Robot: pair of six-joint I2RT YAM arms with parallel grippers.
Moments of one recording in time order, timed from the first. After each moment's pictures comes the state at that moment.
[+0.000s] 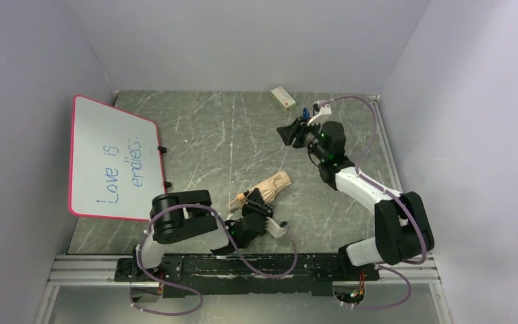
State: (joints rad) left arm -1.31 2.05 0.59 1.07 -0.75 1.18; right arm 0.32 1.42 0.75 0.56 -0.27 0.43
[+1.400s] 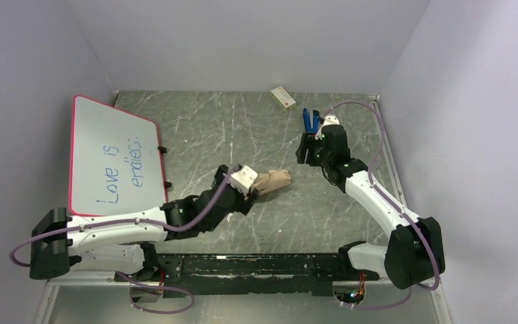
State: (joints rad) left arm -1.28 1.14 0.70 0.10 -0.64 0.01; right arm 0.32 1.23 0.81 -0.15 0.02 0.28
